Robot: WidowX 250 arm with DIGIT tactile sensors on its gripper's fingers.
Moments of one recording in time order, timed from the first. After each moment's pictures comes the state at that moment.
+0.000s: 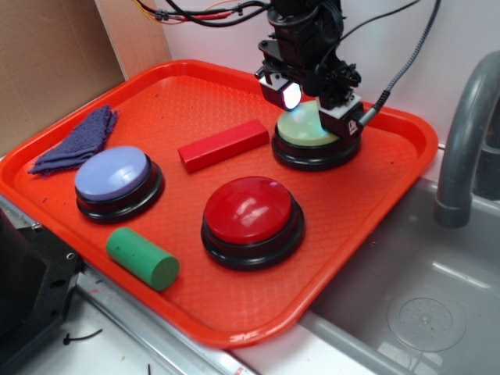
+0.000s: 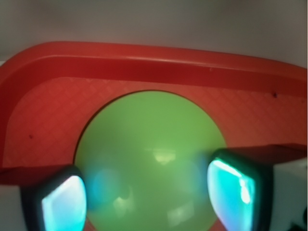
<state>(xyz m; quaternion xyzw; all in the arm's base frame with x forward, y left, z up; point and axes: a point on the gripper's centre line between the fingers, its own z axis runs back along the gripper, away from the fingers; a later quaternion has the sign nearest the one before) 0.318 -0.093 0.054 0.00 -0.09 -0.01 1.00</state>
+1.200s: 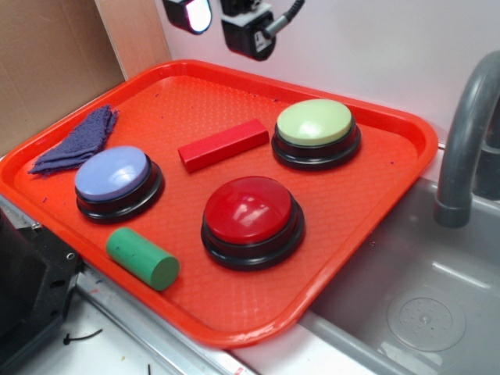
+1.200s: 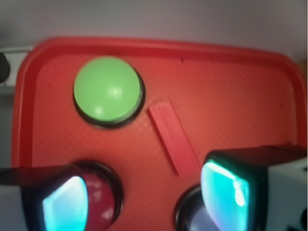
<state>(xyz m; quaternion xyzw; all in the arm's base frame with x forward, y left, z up) 0.252 -0.058 0.154 0.02 -0.04 0.01 1.00</state>
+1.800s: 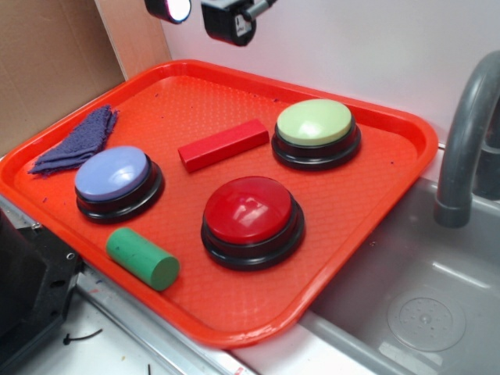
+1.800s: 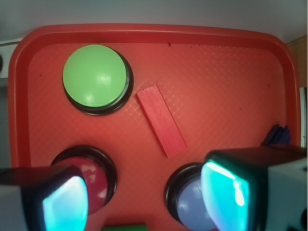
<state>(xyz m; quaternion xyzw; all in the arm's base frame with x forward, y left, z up) 0.248 -0.048 0.169 0.02 -0.01 0.03 1.00</state>
